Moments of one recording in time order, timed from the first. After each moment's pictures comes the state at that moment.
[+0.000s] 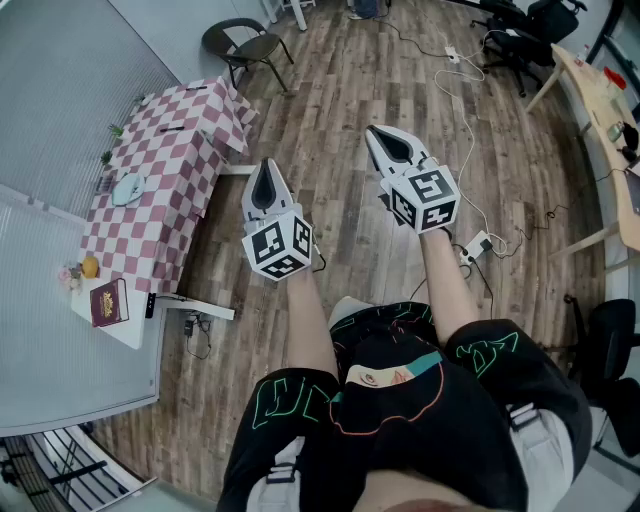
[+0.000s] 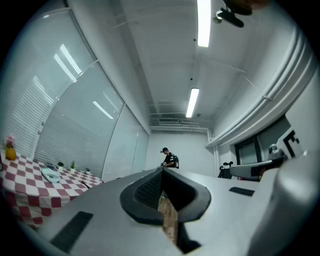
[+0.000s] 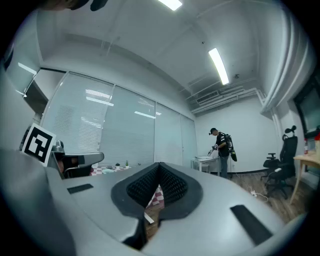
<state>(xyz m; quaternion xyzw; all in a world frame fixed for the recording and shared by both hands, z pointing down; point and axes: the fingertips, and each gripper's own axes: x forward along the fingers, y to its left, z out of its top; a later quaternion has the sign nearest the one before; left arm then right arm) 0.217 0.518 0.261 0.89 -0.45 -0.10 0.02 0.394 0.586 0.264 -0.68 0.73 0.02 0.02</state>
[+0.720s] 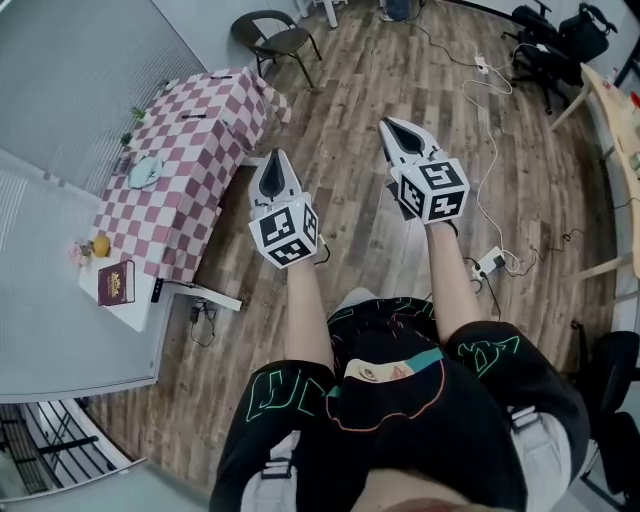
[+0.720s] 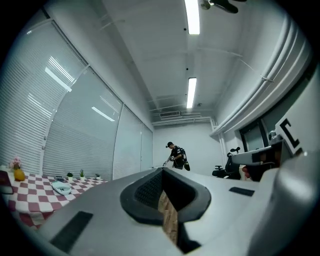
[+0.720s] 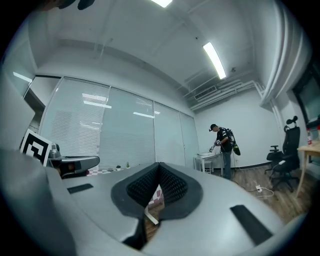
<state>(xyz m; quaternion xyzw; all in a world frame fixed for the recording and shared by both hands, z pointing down) 0.219 0.491 0.266 0.88 -0.48 -0.04 -0.02 0.409 0.551 0.267 -0.68 0.73 -0.01 0.04</state>
